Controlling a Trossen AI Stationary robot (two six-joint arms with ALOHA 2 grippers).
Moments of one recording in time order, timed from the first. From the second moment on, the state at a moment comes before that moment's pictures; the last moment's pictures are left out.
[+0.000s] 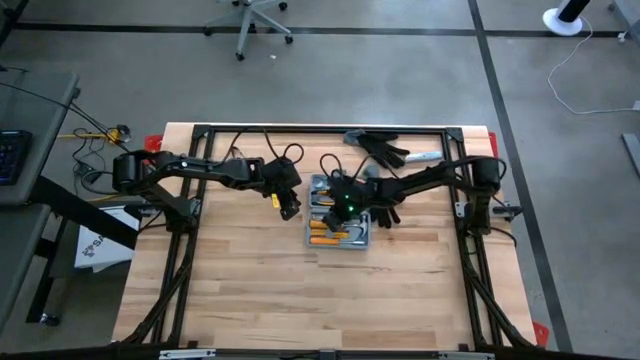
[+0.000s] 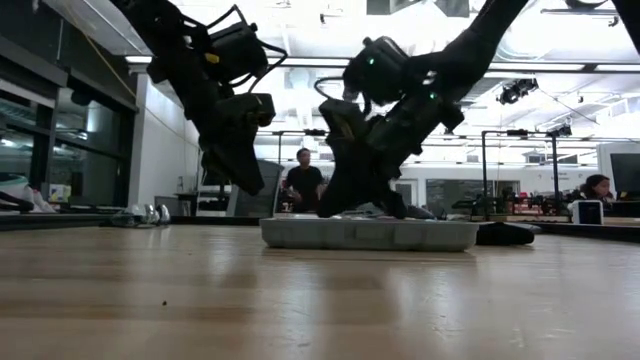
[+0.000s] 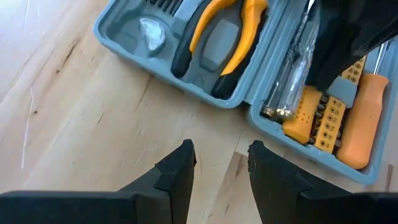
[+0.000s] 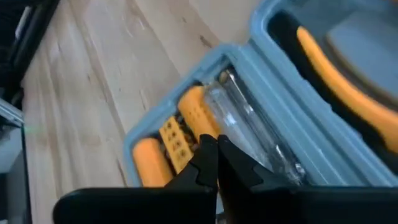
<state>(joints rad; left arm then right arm) 0.25 1.53 0.84 -0.29 0.07 -0.24 -0.12 1.90 0.99 0.12 -0.25 0.72</state>
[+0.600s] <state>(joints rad) 0.46 1.62 0.93 -0.16 0.12 -0.20 -0.35 1.49 0.80 -0.25 -0.07 0.58</state>
